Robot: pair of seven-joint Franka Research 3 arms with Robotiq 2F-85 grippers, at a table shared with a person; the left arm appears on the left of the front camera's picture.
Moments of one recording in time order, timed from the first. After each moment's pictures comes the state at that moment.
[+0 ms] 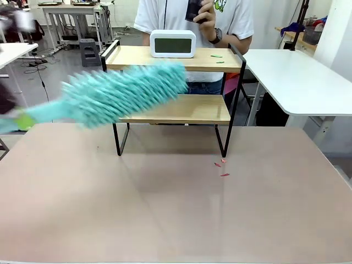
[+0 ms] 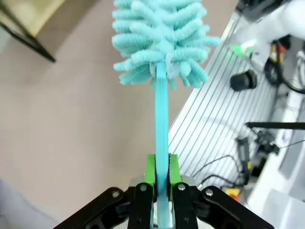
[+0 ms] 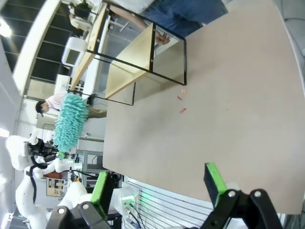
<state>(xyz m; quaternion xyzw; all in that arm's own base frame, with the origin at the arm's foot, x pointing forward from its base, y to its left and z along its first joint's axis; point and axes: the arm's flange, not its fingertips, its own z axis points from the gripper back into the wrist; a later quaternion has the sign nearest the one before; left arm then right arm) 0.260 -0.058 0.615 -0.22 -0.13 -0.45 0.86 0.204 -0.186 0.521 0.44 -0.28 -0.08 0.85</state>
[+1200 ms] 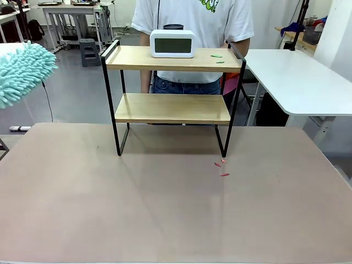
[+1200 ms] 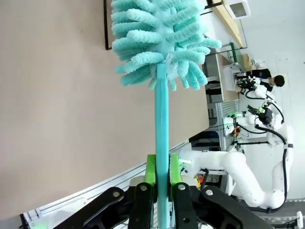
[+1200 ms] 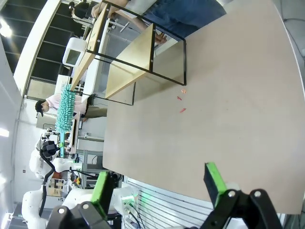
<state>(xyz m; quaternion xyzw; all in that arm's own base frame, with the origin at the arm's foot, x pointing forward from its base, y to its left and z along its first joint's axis) 0.247 0.140 0.539 -0.46 -0.20 0.00 0.87 0.204 -0.186 0.521 0.44 -0.28 -0.08 0.85</state>
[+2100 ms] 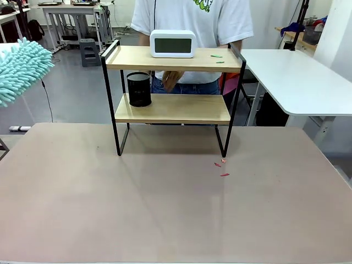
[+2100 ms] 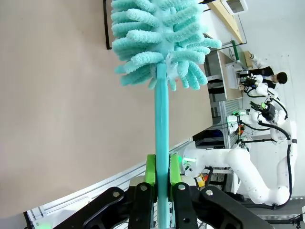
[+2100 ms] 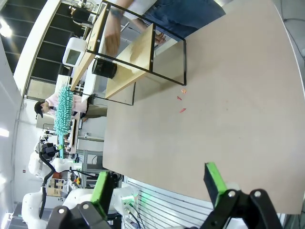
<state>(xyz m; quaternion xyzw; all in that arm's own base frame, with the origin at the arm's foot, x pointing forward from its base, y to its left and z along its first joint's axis) 0.236 0.141 0.542 -0.45 -0.21 -0.01 0.87 0.204 -0.186 0.521 0.44 -0.28 -0.08 0.85</state>
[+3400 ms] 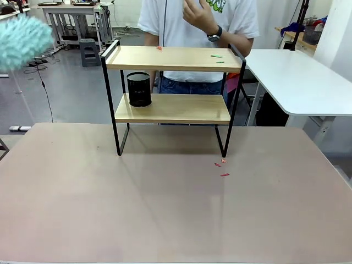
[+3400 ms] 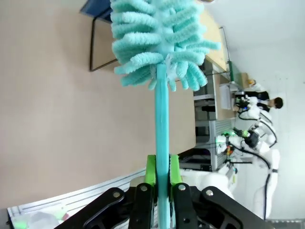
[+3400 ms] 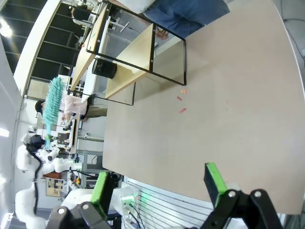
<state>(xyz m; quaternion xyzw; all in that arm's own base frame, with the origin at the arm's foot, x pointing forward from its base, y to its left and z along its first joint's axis) 0.279 0.088 0.648 -0.44 -0.21 0.05 0.87 0.204 -0.186 0.521 0.44 -0.28 -0.08 0.85</state>
